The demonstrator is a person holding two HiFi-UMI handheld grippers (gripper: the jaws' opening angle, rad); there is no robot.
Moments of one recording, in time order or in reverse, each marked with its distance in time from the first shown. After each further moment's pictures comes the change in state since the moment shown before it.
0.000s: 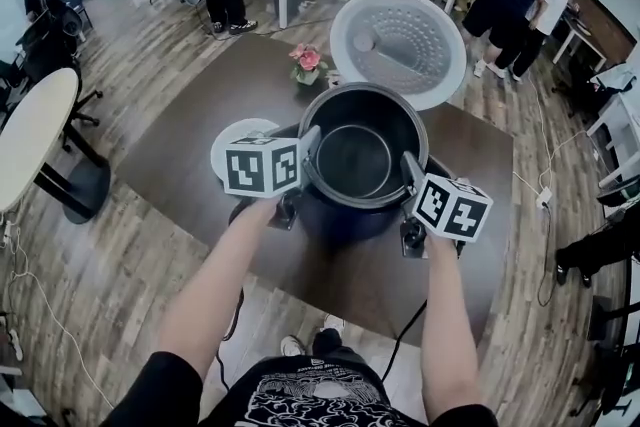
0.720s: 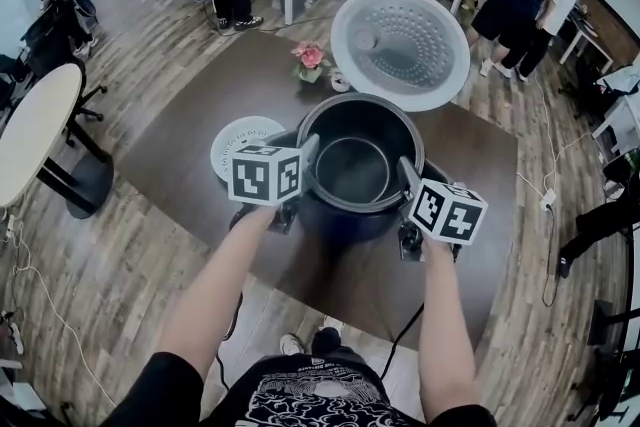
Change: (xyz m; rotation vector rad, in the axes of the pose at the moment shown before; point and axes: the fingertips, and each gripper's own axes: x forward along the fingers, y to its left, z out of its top) left arm 0.011 0.013 -0.021 0.059 0.043 0.062; right arm 0.014 -0.007 -0.014 -0.008 0.036 0.019
